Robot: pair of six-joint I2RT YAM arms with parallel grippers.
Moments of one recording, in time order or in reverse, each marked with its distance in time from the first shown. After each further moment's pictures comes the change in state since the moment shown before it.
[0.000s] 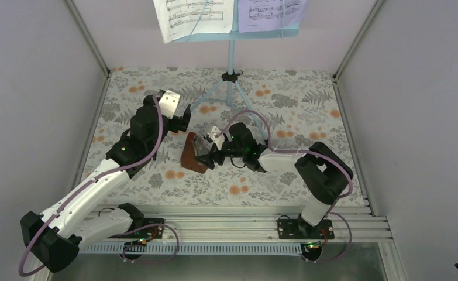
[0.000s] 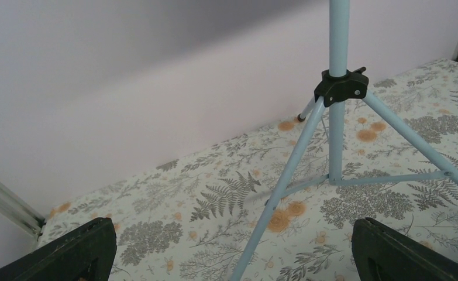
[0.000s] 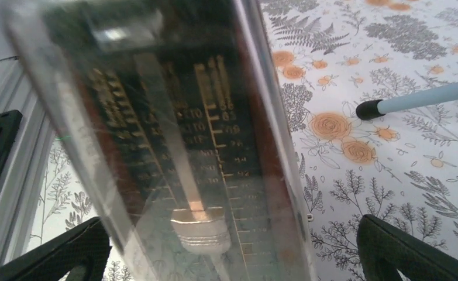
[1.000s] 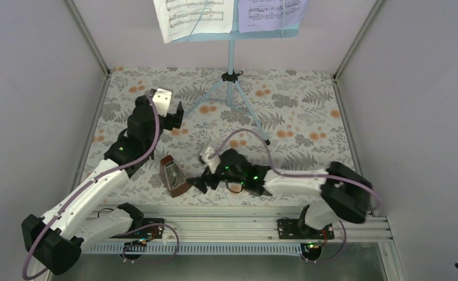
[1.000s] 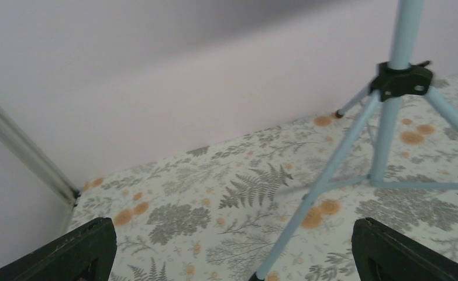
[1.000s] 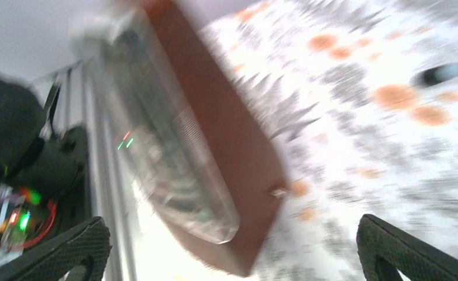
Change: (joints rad) left arm 0.029 -0.006 -0.018 0.001 -0.087 -0.024; right arm 0.343 -0.128 -0.065 -0.120 0.315 0.238
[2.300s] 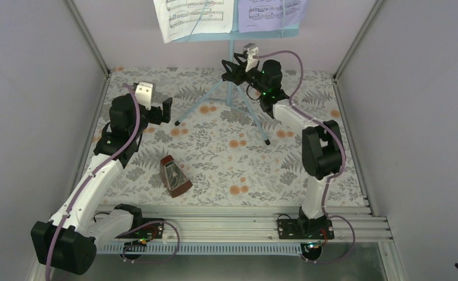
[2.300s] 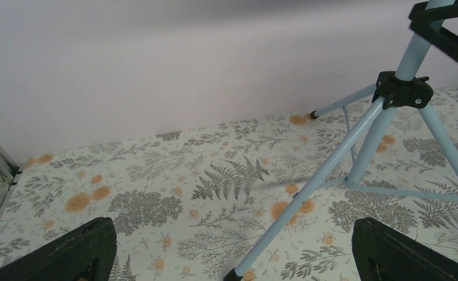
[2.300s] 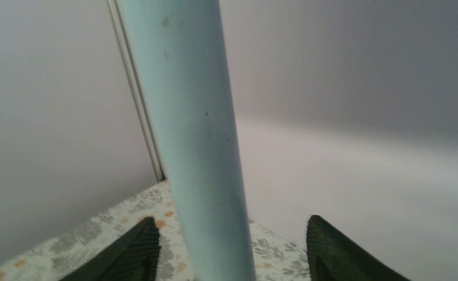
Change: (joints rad) left arm 0.332 0.024 0.002 -0.009 0.439 -0.122; right arm -0.762 0.354 0.711 0.200 -0.253 -0.017
